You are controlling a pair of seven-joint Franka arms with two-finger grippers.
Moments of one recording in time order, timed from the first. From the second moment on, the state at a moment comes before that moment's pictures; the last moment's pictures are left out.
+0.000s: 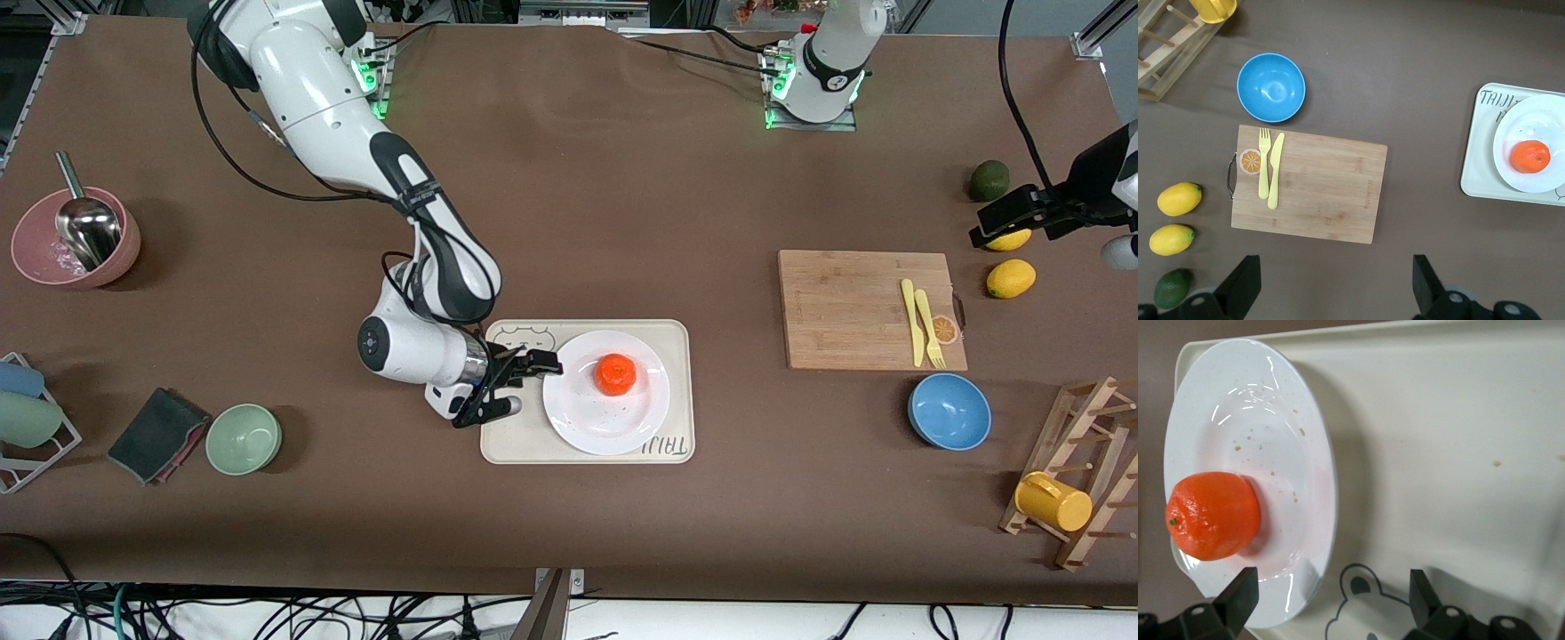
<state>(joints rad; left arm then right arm) 0.12 0.09 -0.12 -1.47 -0.05 1.51 -0.15 0.50 0.96 0.01 -1.25 0.67 2.32 -0.16</state>
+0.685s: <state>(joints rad) 0.12 0.09 -0.12 -1.47 -0.05 1.51 -0.15 0.50 0.75 -0.18 -1.25 0.14 2.09 -0.06</state>
